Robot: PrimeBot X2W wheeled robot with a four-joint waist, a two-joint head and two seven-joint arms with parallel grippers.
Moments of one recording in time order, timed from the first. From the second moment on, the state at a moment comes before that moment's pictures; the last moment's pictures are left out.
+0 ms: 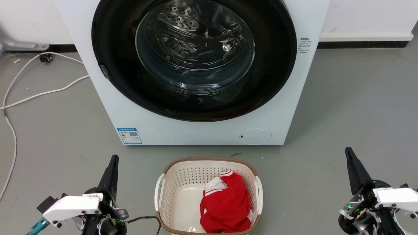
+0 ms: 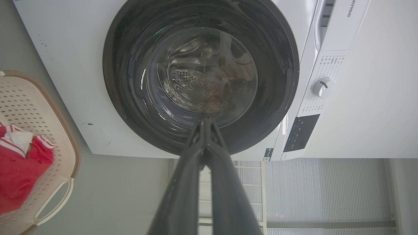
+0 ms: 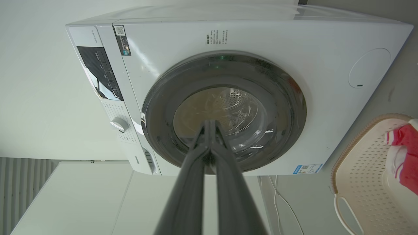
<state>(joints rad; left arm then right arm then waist) -0.10 0.06 0.10 0.25 -1.62 -0.13 0.10 -0.10 -0.07 -0.09 0.24 1.63 0.13 0.10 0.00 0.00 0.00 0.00</state>
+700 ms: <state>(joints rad) -0.07 0.05 0.07 0.24 -1.58 -0.13 0.06 -0.06 -0.06 -0.08 0.25 1.60 0.13 0.06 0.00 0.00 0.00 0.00</state>
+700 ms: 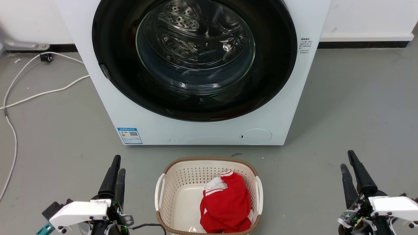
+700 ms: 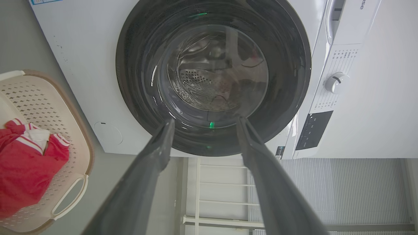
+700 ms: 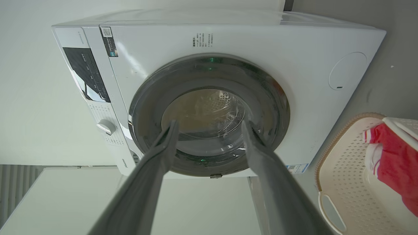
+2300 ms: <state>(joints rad) -0.08 0.08 0.04 0.10 -0.67 -0.13 -0.11 -0.01 -0.06 -0.05 0.05 0.53 0.13 -0.09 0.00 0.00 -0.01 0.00</state>
